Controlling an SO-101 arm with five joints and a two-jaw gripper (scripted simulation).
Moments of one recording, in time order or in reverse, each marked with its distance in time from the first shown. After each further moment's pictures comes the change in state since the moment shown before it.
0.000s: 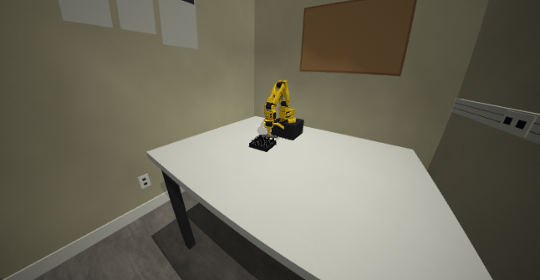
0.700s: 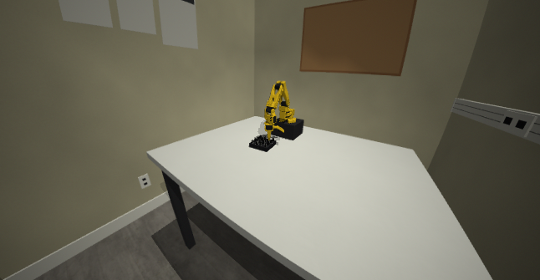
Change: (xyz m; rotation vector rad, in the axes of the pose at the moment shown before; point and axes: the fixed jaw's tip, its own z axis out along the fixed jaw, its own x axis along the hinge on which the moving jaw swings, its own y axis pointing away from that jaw) arm -0.002 0.003 0.020 -0.010 -0.008 0.000
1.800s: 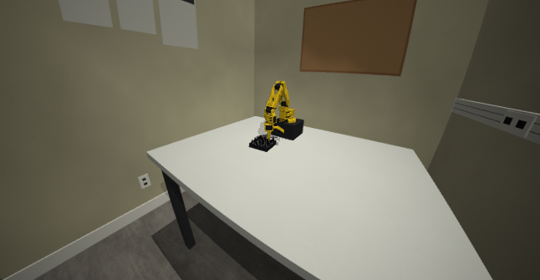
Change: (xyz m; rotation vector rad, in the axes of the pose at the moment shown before) arm 0.000 -0.002 0.000 0.002 -0.001 0.022
